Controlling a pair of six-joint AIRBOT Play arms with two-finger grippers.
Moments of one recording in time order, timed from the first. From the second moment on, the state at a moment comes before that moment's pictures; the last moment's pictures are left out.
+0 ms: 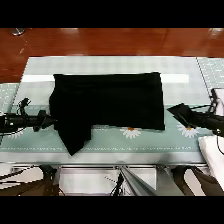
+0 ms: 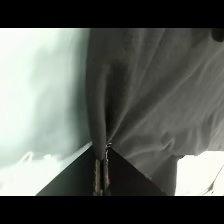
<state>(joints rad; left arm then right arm) 0.59 -1.38 0.60 0.73 -1.17 -0.96 -0.43 -0.79 0.47 -0.78 1.02 1.35</state>
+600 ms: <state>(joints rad) 0.59 -1.38 0.69 0.73 -1.26 -0.96 -0.47 -0.93 0.44 -1.03 1.19 1.42</state>
